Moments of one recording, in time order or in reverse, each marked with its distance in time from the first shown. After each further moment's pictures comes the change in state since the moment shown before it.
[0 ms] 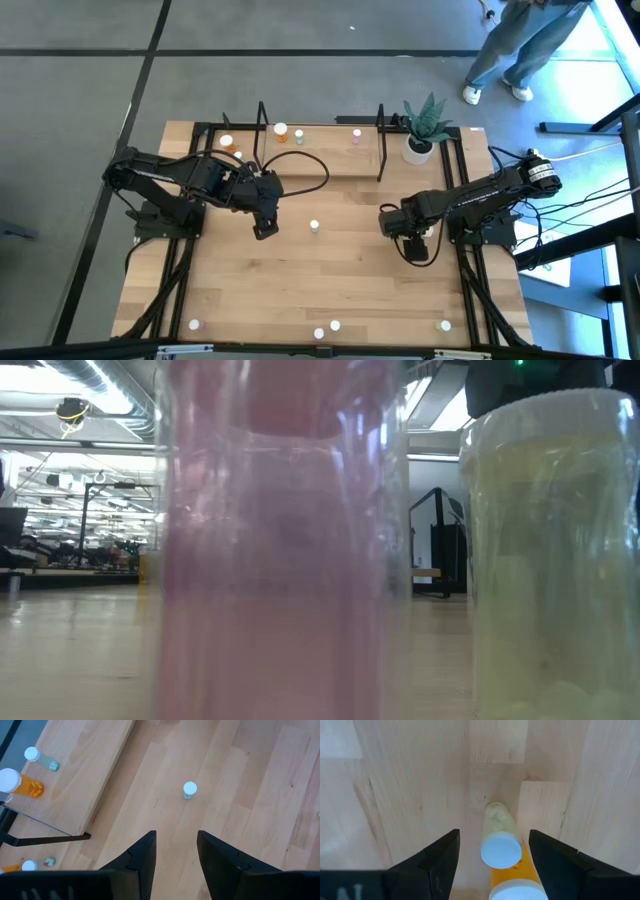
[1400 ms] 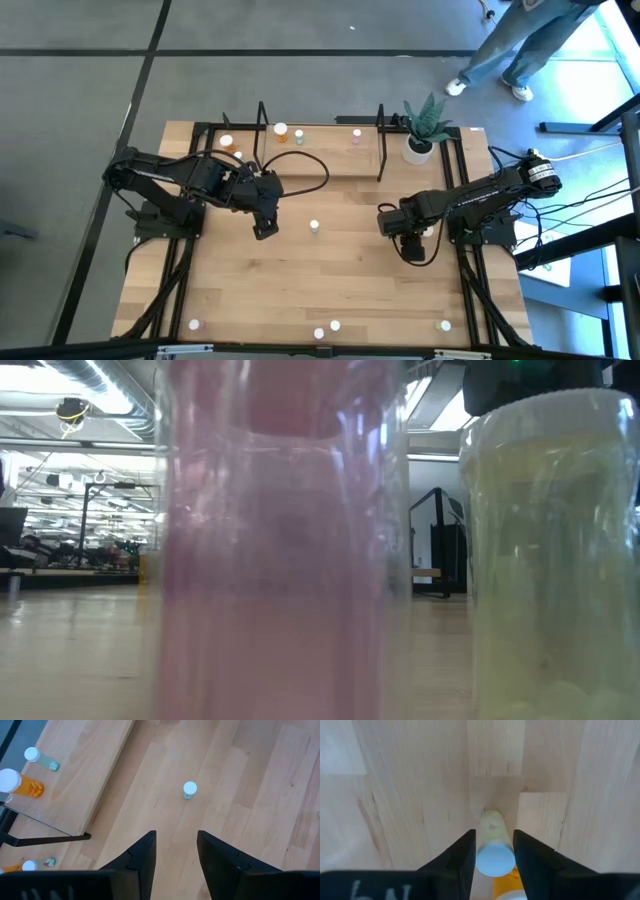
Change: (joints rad) left arm 0.000 0.000 0.000 0.000 0.000 0.002; right arm 0.000 0.000 0.000 0.040 0.011 0.024
